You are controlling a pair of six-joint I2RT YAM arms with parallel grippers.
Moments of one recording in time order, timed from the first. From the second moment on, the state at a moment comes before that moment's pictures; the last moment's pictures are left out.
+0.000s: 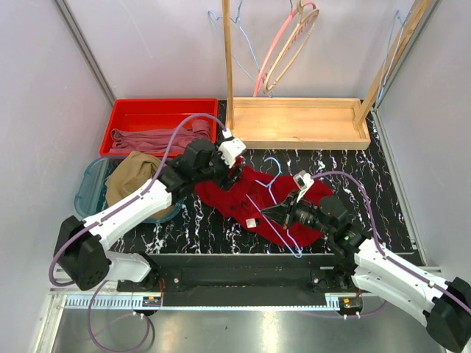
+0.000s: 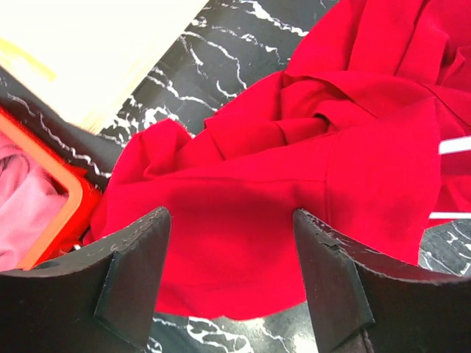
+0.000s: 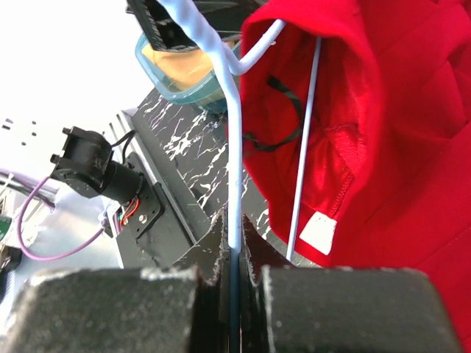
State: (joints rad) left arm -0.68 1.30 1.03 -0.27 0.15 0.20; right arm 0.73 0.72 0.30 0.29 -0.32 0.57
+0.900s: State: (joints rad) left arm -0.78 1.25 0.99 -0.20 0.21 0.20; right arm 0.73 0.73 0.44 0.12 -0.55 0.57
